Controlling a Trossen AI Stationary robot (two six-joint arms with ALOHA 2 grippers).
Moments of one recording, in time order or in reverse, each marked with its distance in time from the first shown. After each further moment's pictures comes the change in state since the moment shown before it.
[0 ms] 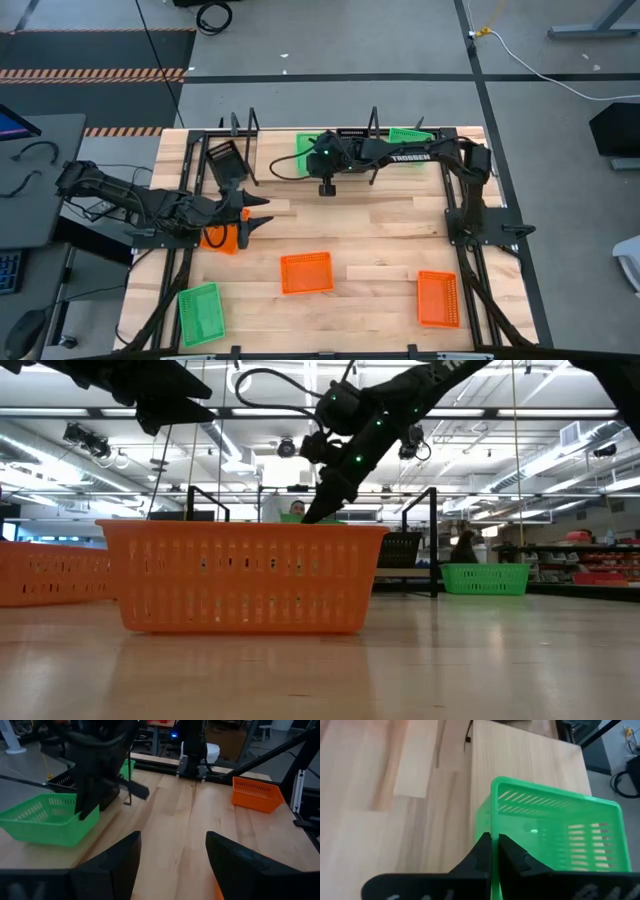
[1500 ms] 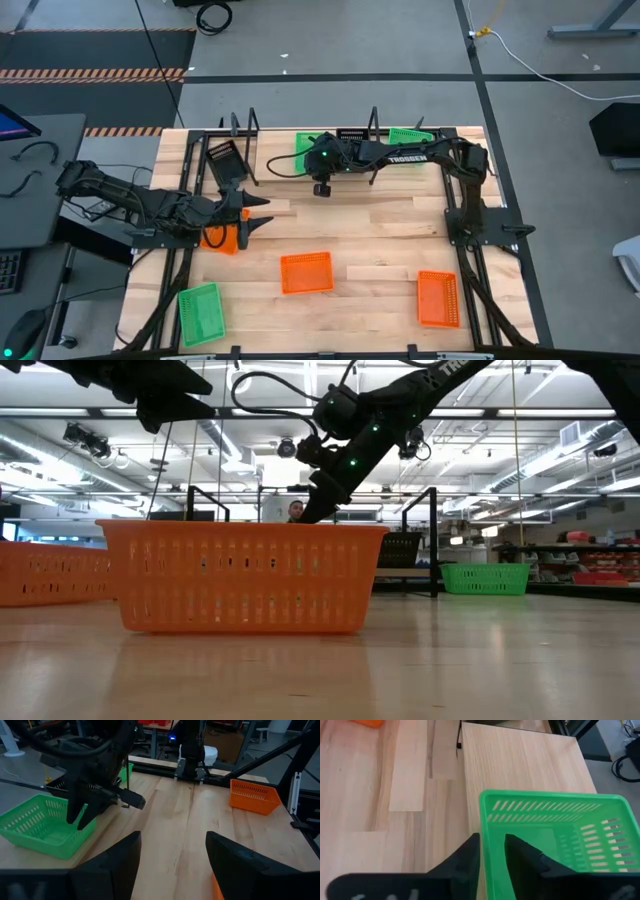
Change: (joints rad) left arm -0.006 0.000 0.000 0.014 0.000 0.007; right arm 0.006 0.021 -0.007 0.053 0.015 0.126
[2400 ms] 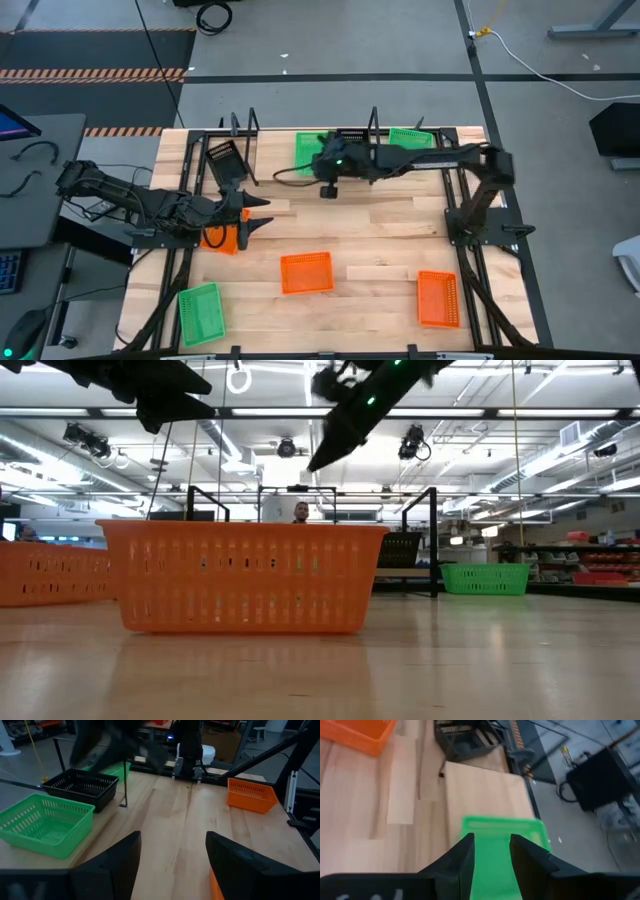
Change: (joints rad) left arm 0.000 0.000 0.000 -0.002 0.014 0.000; right arm 0.126 -0.217 -0.001 -0.111 0.278 -0.041
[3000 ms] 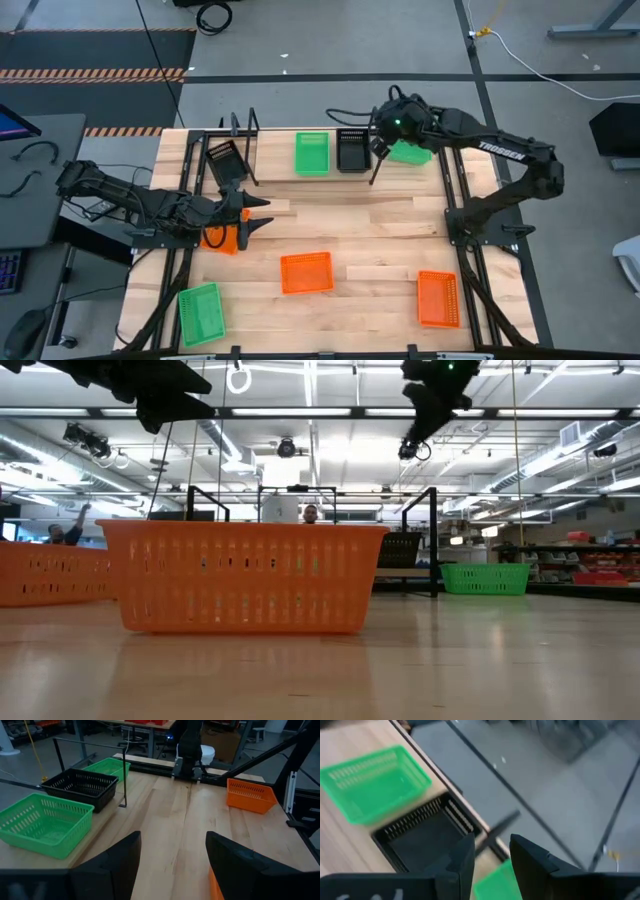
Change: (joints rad) left arm 0.000 0.000 0.000 0.001 0.001 -0.003; right arm -0.209 -0.377 0.000 -0.541 0.228 0.402
